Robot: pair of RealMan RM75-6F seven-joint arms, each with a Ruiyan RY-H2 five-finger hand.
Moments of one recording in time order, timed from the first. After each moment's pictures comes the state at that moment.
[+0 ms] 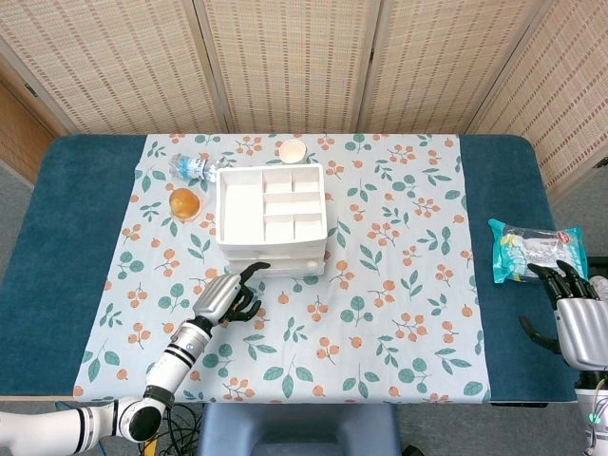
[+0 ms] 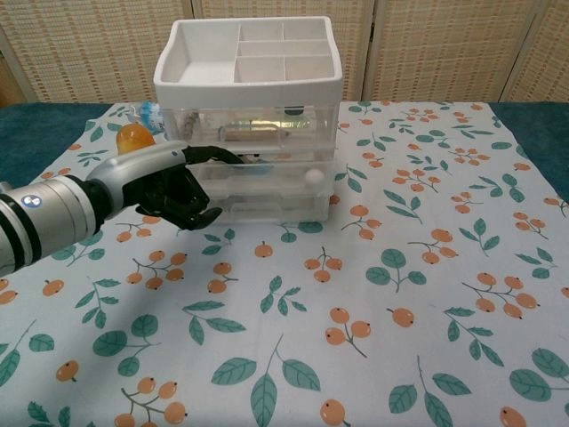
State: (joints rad) left arm -0.67 -1.62 -0.24 -1.61 1.07 0.93 0.03; right arm 0.07 -1.03 0.10 -1.74 -1.45 1.49 -0.09
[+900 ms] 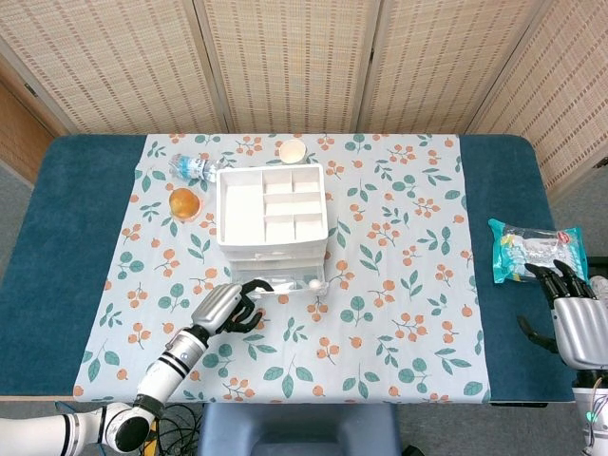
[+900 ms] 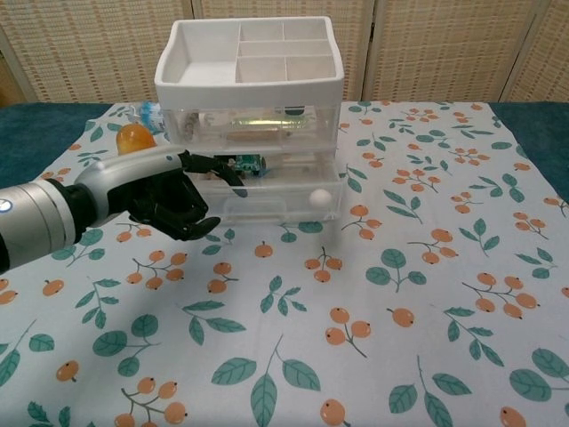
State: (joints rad) left arm -0.66 -1.55 -0.19 -1.70 1.15 0.92 -0.04; right arm 0.08 -1.04 0.10 -1.75 -1.44 1.48 -0.10
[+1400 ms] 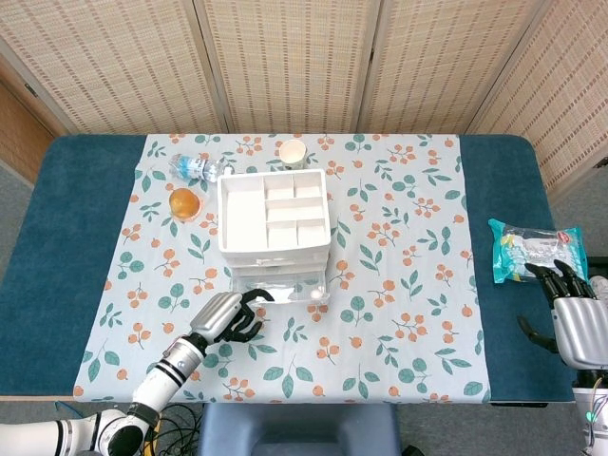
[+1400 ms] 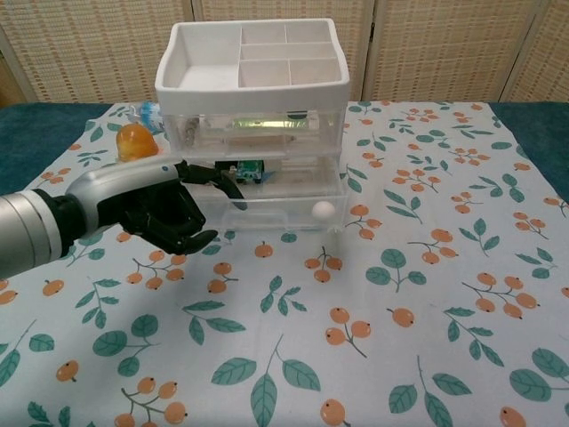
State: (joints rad) left arm -0.65 -1.52 -0.15 -1.74 1.18 0.93 -0.05; right arm 0.08 -1.03 0.10 -1.76 -1.44 1.48 -0.11
